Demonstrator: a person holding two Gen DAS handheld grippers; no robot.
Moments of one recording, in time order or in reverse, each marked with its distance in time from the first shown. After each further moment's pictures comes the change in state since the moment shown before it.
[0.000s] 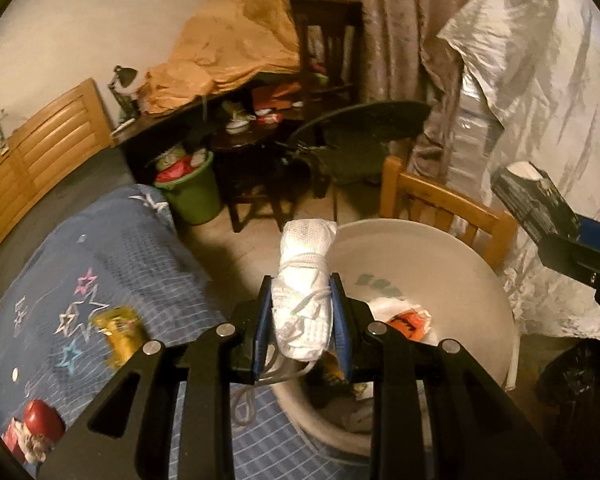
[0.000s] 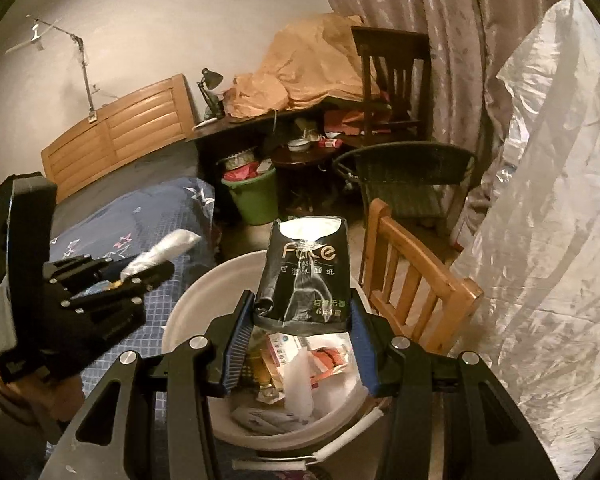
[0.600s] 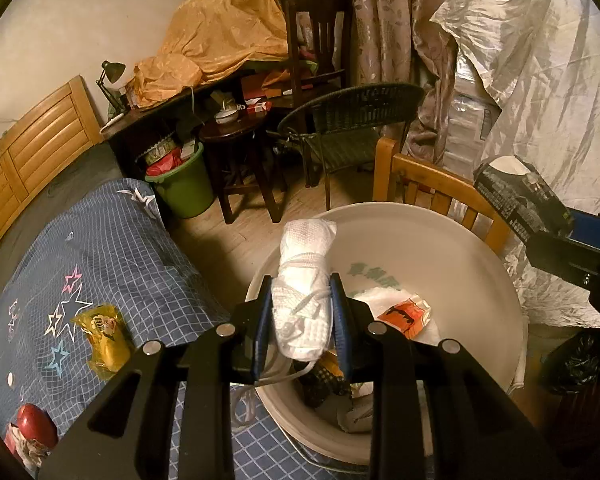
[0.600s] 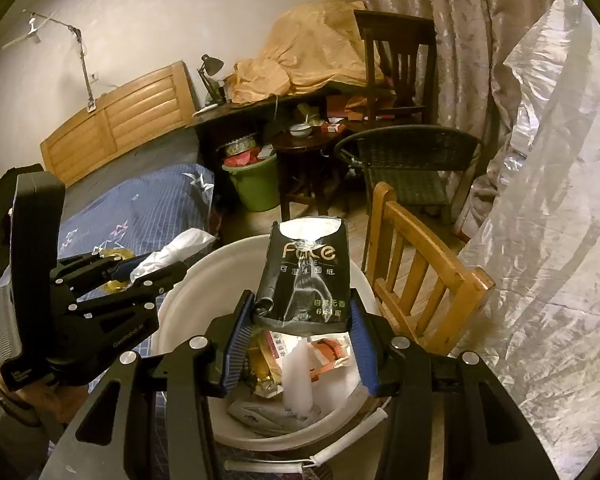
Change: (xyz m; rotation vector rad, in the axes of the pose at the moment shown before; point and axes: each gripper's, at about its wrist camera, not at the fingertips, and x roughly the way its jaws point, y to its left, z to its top) left arm 0.018 -0.007 -0.006 0.021 0.033 -0.014; right arm 0.019 0.015 -0.010 -0.007 0.047 0.013
